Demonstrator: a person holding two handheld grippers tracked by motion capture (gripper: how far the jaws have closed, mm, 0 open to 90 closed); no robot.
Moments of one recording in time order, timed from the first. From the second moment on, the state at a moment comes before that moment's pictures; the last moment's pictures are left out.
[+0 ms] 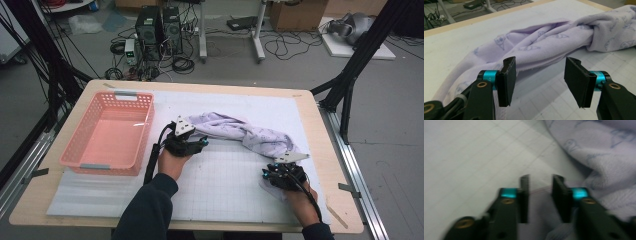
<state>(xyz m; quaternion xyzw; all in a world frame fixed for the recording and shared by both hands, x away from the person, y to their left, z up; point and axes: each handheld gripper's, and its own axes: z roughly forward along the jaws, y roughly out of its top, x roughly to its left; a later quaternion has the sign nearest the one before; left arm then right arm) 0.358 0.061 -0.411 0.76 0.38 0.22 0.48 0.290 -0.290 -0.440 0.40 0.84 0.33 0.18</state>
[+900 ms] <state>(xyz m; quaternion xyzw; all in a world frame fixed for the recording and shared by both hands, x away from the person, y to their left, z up) 0.313 0.092 -0.422 0.76 0.39 0.22 0.48 0.281 -0.283 -0.436 0.49 0.80 0.30 0.17</state>
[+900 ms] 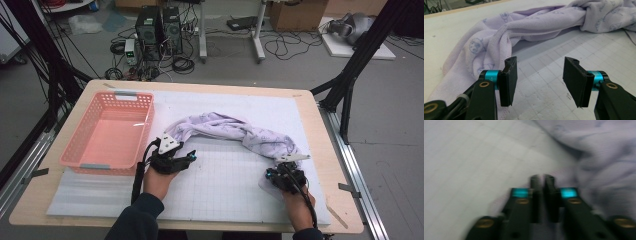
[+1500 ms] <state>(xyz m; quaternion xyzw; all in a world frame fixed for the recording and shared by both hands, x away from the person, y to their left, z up) 0.313 0.115 -0.422 0.75 0.41 0.20 0.48 0.239 -0.181 -0.423 0.24 0.86 0.44 0.07</state>
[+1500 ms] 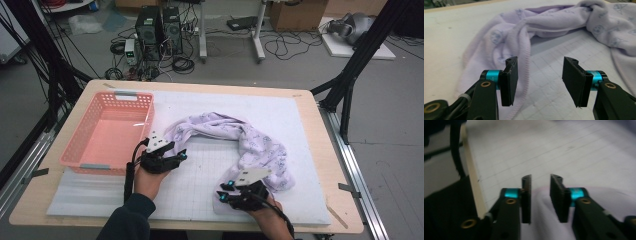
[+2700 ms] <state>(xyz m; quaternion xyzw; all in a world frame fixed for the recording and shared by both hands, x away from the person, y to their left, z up) 0.303 0.096 -0.438 0.77 0.40 0.19 0.46 0.254 -0.339 -0.422 0.45 0.76 0.41 0.24</state>
